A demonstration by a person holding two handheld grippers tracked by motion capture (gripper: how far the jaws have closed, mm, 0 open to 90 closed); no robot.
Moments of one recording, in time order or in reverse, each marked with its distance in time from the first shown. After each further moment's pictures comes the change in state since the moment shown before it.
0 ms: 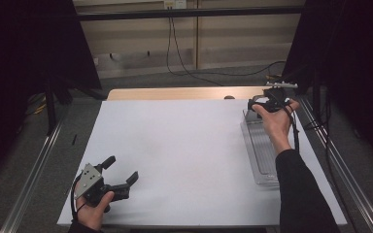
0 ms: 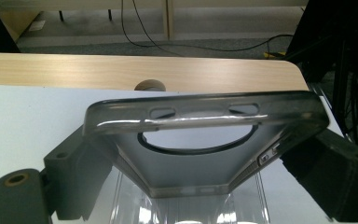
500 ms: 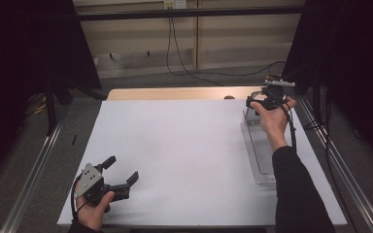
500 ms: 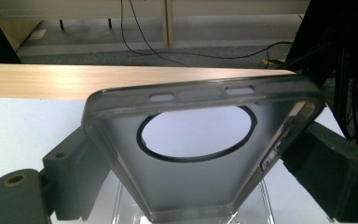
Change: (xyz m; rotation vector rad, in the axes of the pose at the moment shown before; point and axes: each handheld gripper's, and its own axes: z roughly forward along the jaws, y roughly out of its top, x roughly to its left) left arm 0.000 0.000 0.000 0.003 -0.003 -0.001; right arm 0.001 0.004 0.012 -0.031 -0.003 0.006
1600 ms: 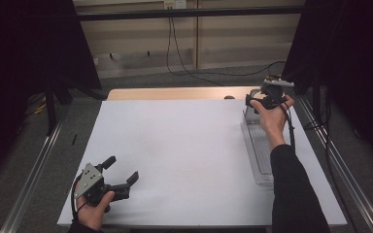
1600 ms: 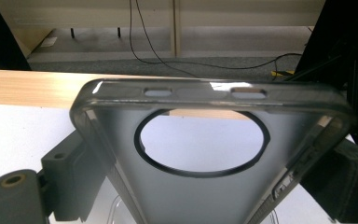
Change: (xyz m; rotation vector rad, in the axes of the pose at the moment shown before) left arm 0.001 0.000 0.001 0.006 0.002 0.007; right arm -0.005 -0.001 0.017 -0.046 0.038 -0.019
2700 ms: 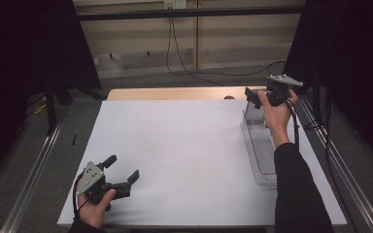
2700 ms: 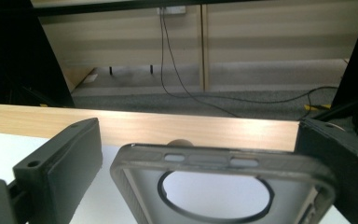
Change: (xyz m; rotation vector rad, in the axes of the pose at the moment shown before) left arm 0.002 0.000 0.005 0.011 0.010 -0.006; right arm -0.009 0.009 -0.006 -0.155 0.138 0.030
